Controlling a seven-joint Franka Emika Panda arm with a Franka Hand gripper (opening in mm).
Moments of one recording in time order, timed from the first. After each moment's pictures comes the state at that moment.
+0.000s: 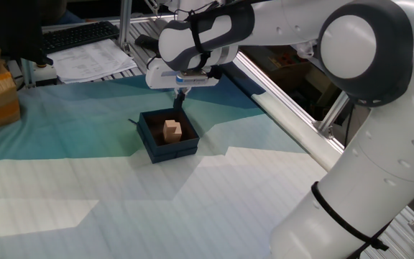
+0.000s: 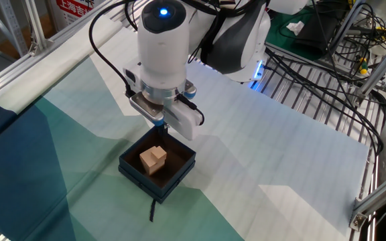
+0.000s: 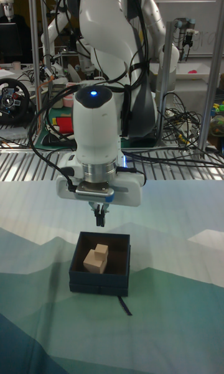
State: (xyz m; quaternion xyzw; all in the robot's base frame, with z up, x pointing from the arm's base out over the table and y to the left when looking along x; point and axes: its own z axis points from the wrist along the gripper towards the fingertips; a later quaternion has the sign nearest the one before) arm 0.520 -0.015 0.217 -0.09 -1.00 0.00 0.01
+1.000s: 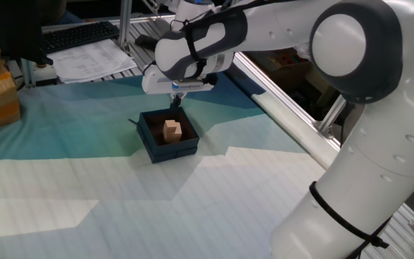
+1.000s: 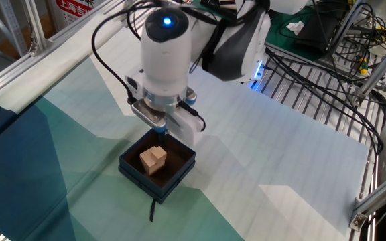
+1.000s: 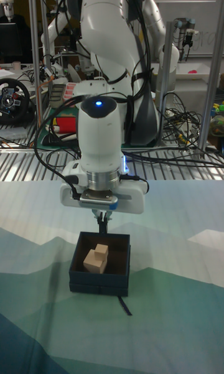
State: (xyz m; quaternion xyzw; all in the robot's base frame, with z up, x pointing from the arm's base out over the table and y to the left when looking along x) arm 0.524 -0.009 0.198 -0.08 -1.00 0.00 0.00
